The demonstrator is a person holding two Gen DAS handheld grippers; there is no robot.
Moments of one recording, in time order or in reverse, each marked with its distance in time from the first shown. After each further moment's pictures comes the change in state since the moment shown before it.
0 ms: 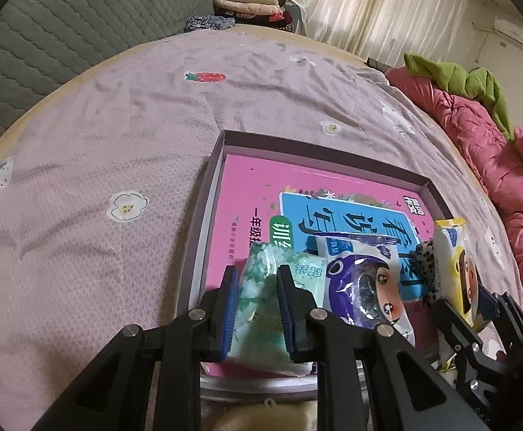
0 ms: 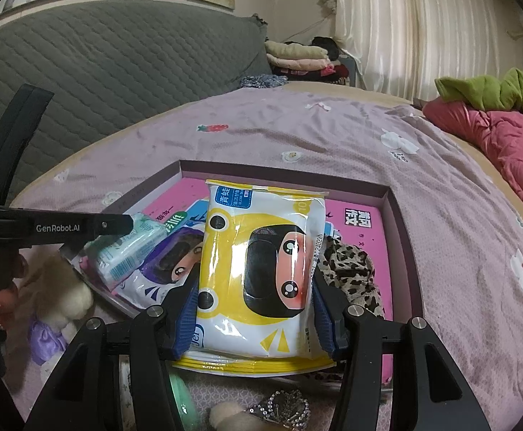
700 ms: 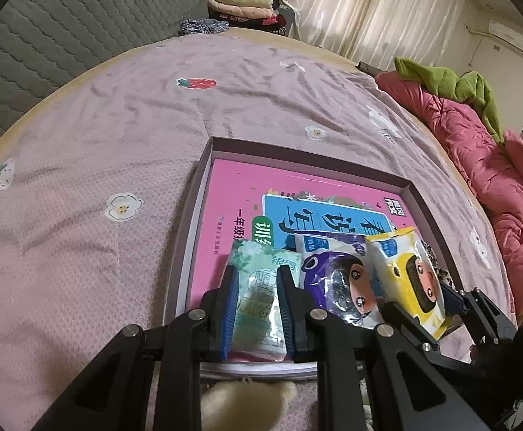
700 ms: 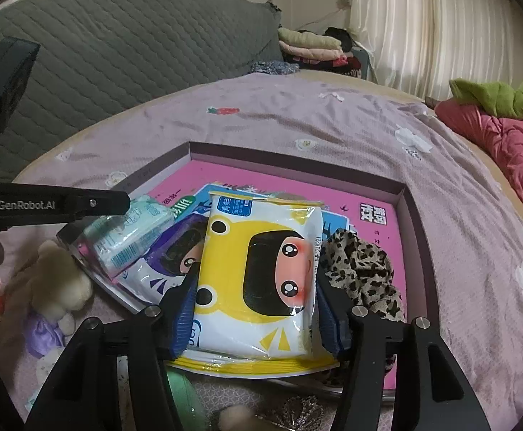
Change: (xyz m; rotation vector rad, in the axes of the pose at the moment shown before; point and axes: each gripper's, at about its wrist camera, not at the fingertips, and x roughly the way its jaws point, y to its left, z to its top) left arm -0.021 -0.008 -0.001 0.002 -0.008 -0.034; right arm 0.015 0.009 0.003 -0.050 0.068 0.013
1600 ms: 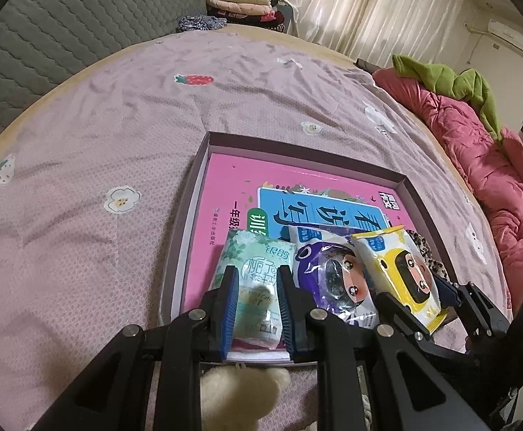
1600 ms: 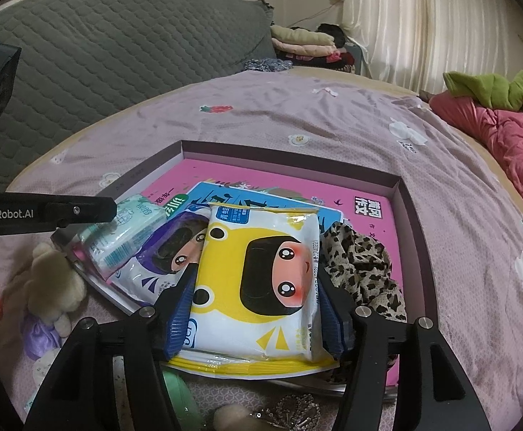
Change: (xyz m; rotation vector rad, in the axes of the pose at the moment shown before) left arm -0.006 -0.002 -0.005 0.000 0.017 -0.009; right arm 0.002 -0.003 -0.002 0.022 0.004 -0.009
